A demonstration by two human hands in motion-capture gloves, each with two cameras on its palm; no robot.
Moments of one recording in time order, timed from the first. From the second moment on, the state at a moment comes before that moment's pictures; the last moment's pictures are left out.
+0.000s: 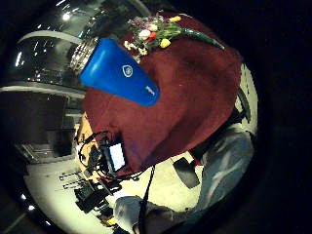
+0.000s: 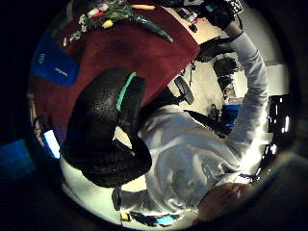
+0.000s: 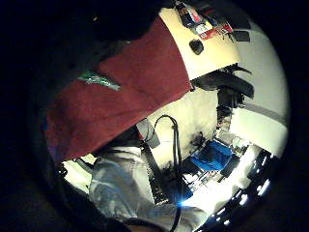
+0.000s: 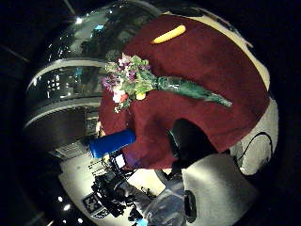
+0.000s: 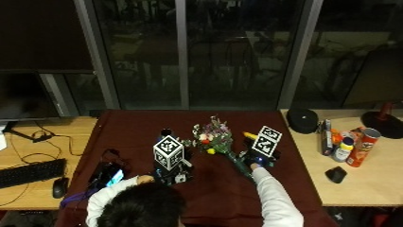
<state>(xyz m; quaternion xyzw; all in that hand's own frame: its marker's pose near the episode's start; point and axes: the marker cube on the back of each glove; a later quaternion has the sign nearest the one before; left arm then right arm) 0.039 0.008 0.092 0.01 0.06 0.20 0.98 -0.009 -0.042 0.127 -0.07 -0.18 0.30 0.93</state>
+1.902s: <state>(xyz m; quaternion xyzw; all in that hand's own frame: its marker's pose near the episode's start) 0.031 0.012 0.106 -0.02 0.10 0.19 0.98 -0.035 -0.090 0.265 -0.16 -0.18 0.34 0.91</state>
